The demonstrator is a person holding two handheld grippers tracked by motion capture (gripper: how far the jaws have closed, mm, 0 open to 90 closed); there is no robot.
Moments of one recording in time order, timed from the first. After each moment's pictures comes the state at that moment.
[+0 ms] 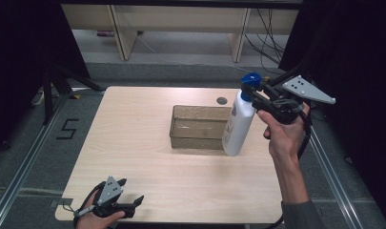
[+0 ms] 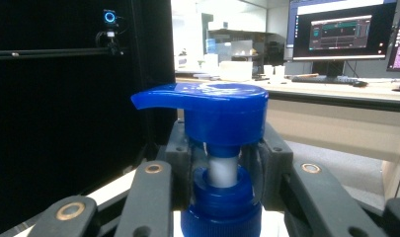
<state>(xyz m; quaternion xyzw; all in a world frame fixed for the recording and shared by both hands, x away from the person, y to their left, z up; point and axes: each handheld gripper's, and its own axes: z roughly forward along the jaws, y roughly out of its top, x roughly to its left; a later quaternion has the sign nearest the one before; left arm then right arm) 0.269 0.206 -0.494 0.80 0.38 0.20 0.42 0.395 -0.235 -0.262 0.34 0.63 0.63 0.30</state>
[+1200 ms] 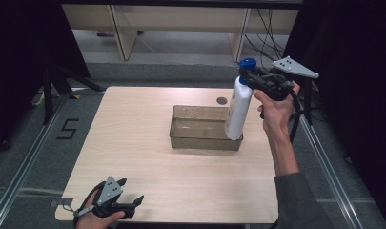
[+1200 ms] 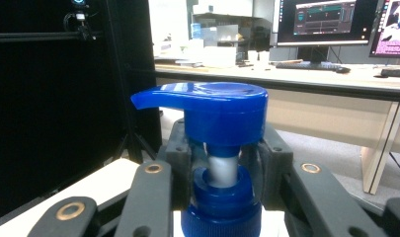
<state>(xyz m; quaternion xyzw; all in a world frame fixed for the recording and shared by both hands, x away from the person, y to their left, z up) 0.269 0.207 -0.493 0.80 0.37 0.21 0.41 0.463 -0.236 -0.264 0.37 0.64 0.60 0.31</state>
